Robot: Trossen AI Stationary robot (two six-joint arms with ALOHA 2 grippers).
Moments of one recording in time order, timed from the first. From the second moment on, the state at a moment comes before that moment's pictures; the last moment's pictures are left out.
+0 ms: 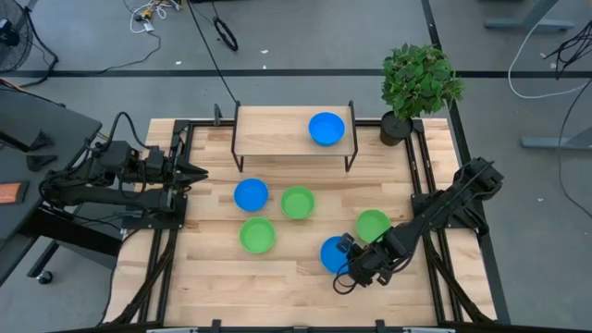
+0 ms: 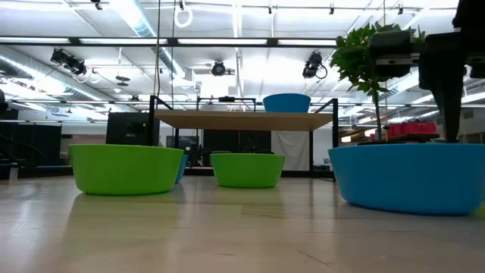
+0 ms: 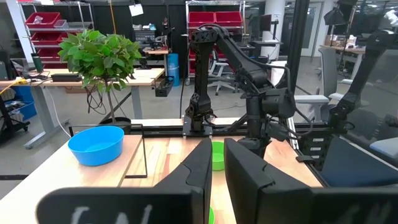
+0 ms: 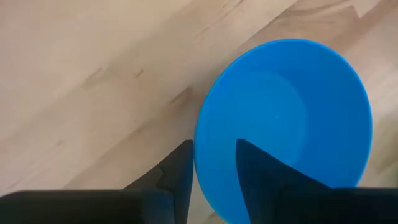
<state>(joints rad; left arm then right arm) 0.00 0.39 0.79 -0.39 0.00 0.00 0.62 1.64 0.99 -0.59 0.12 -0.35</state>
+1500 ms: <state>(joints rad) 0.00 0.39 0.79 -0.39 0.00 0.00 0.62 1.67 0.99 -0.60 0.12 -0.40</state>
